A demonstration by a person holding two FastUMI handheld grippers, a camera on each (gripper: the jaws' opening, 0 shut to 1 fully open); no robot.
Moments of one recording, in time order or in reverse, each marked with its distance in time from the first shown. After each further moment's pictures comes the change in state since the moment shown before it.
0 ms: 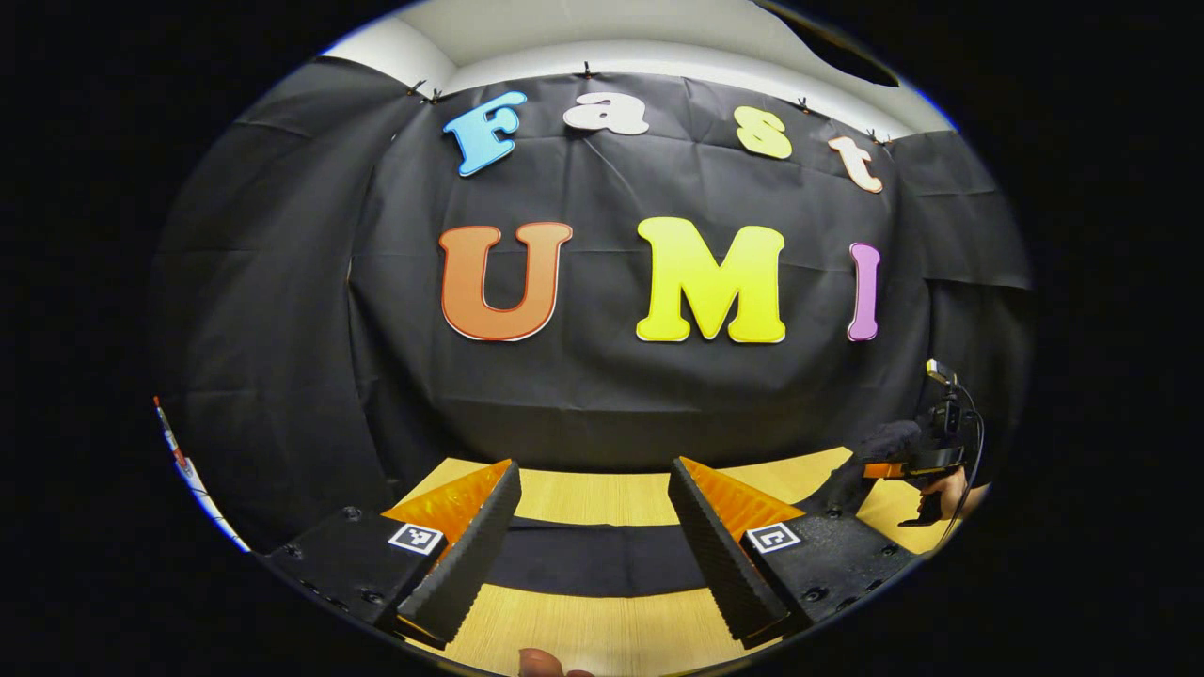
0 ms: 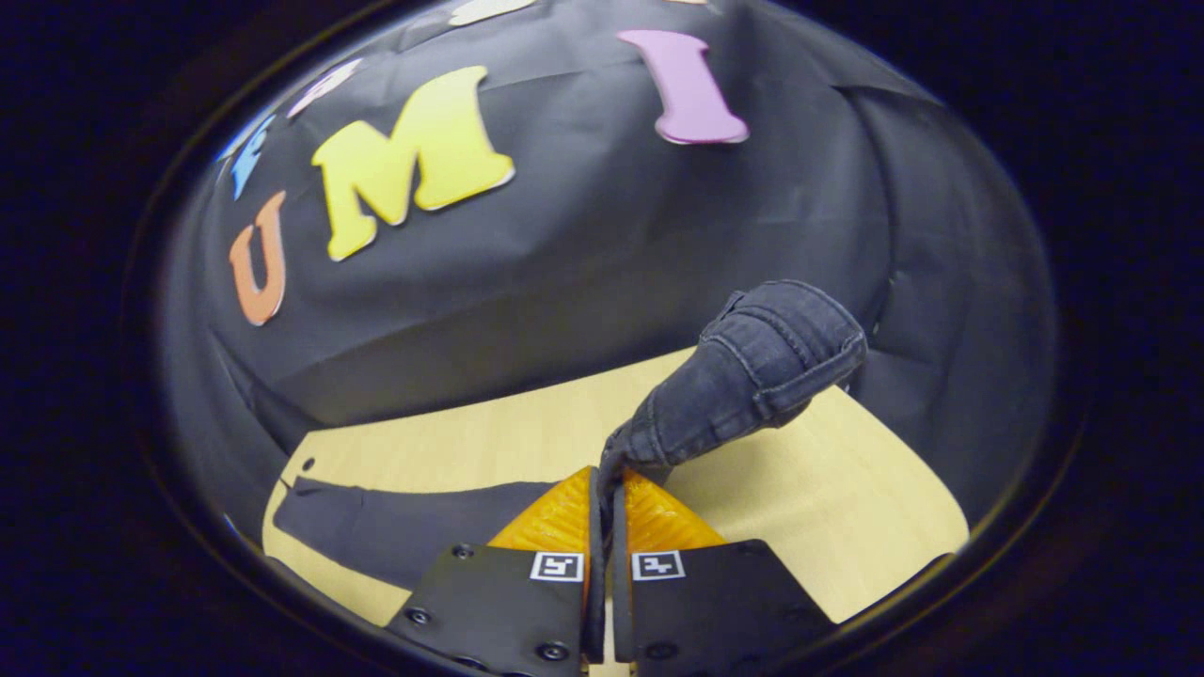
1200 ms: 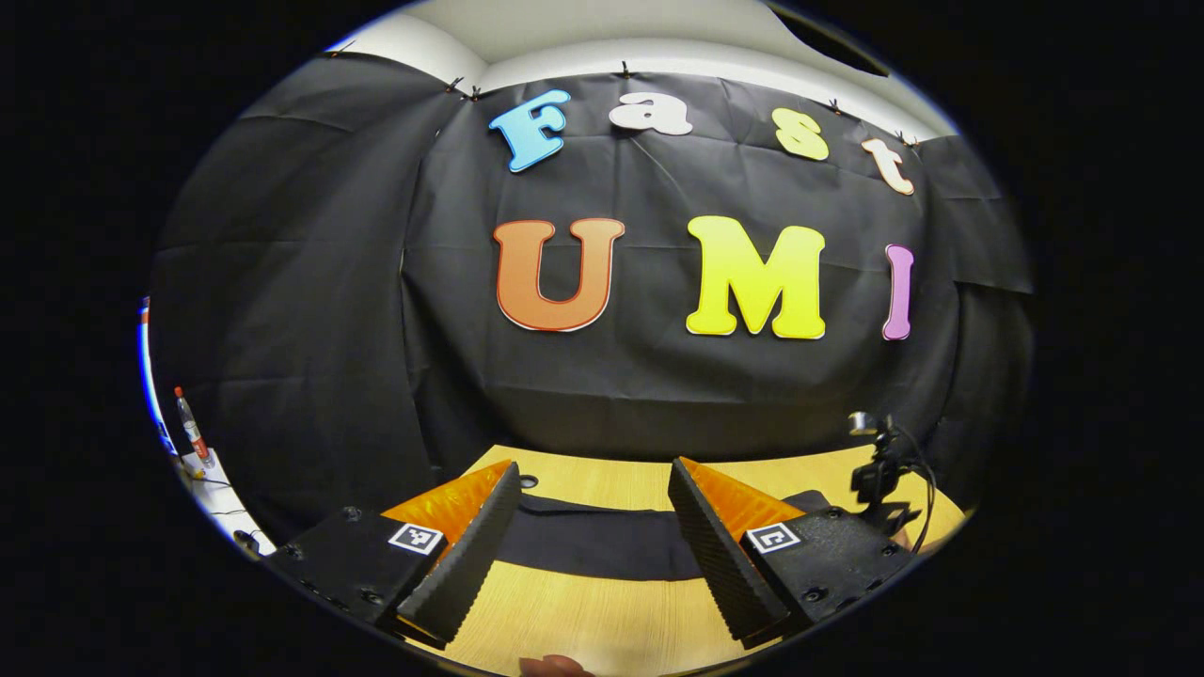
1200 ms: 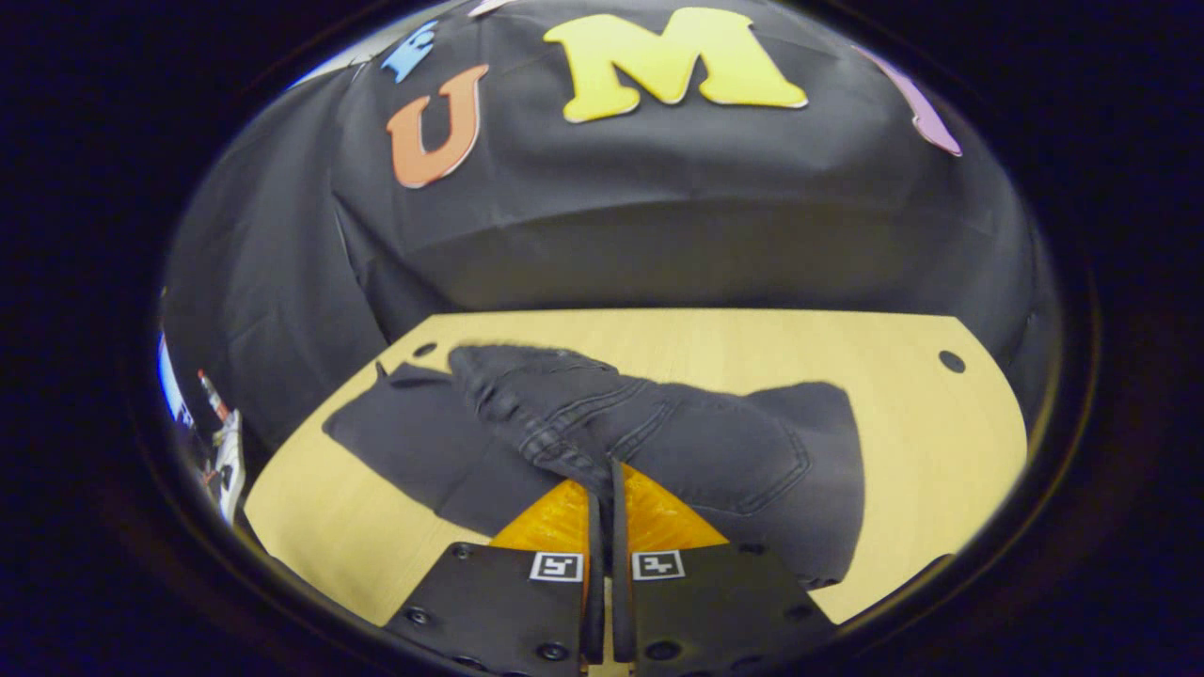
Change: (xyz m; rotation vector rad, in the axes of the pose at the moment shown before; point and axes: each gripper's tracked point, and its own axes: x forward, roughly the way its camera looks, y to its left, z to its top) left arm -0.034 0.048 -0.005 -0.010 0.019 0.113; right arm -0.018 0.122 -0.123 -0.244 0.202 0.294
